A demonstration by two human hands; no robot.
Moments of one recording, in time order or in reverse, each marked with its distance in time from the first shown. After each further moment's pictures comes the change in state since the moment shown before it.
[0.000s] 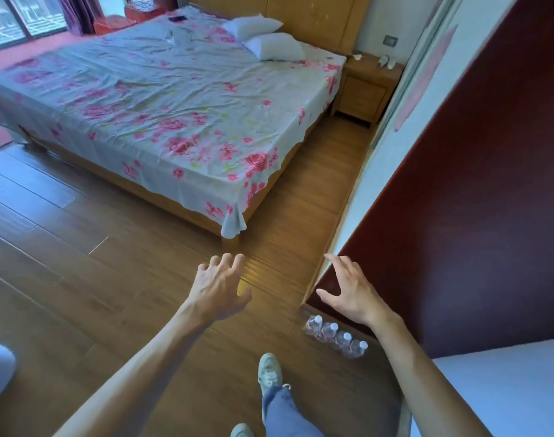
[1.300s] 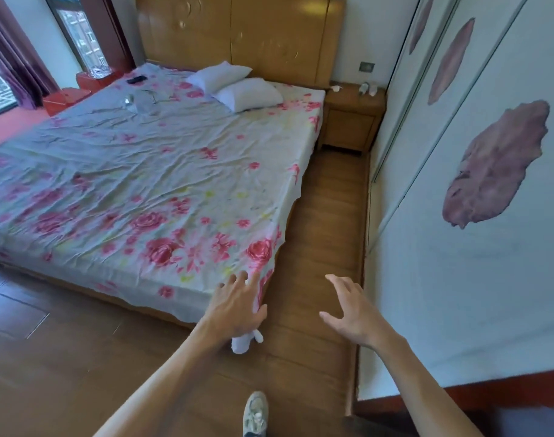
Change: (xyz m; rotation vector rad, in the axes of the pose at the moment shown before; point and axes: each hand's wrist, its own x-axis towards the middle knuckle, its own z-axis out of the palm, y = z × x) left_hand 0.433 -0.134 -0.090 0.027 -0.062 0.193; right_hand 0.400 -0.028 -0.070 0.062 0.050 0.133
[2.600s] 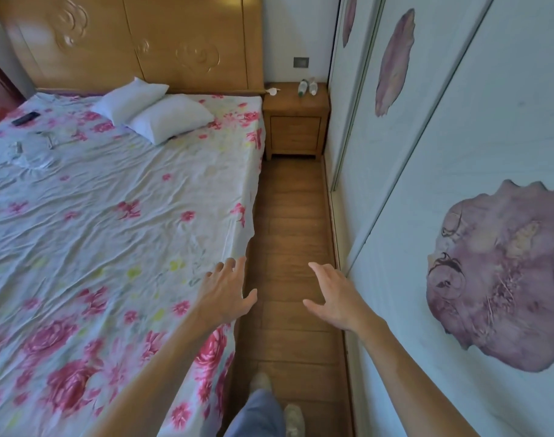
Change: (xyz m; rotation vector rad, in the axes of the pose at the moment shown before) left_hand 0.403 0.057 -0.039 0.072 -0.004 0.130; right_hand 0.287 0.146 -0.143 -0.005 0.027 0.162
